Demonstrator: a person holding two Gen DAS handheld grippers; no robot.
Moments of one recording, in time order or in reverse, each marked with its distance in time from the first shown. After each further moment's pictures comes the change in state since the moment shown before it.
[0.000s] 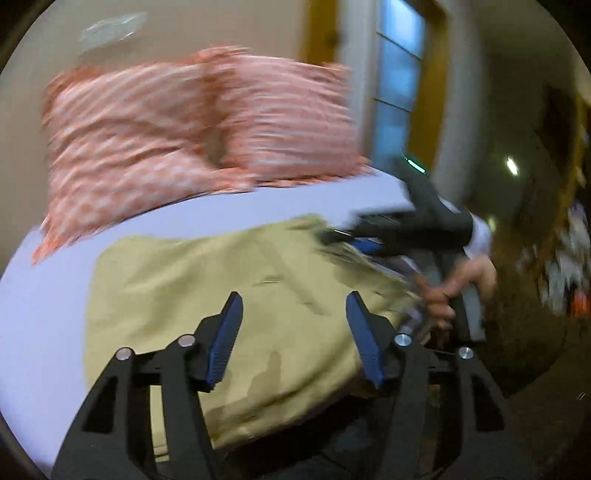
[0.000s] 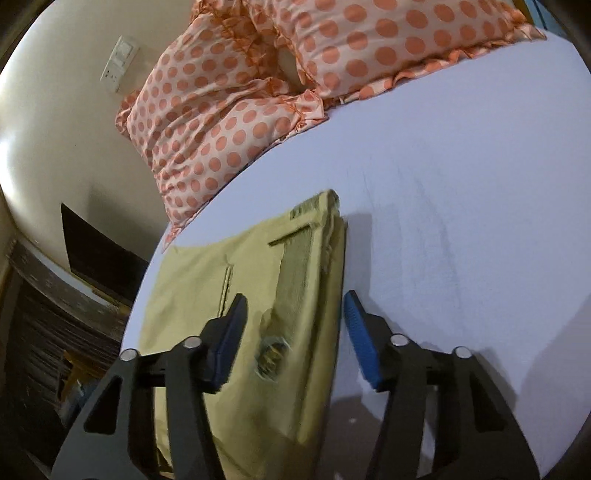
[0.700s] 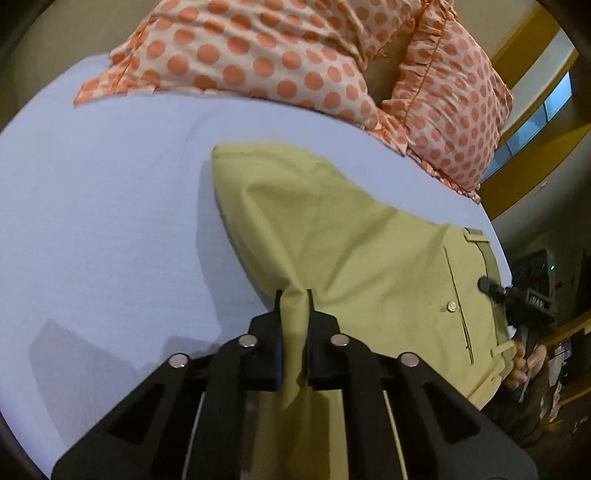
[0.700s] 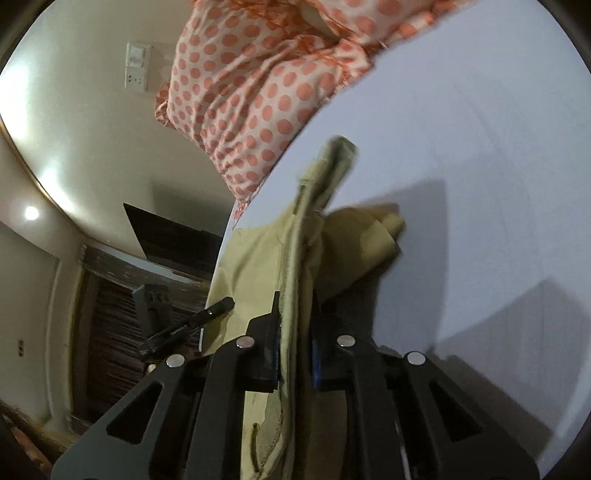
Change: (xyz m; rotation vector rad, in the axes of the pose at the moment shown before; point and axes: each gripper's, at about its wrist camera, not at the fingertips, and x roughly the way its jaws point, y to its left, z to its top) left arm 0.079 0.174 0.021 -0.465 0.320 0.043; right arm 0.023 -0.005 0.028 0.101 0.190 0.335
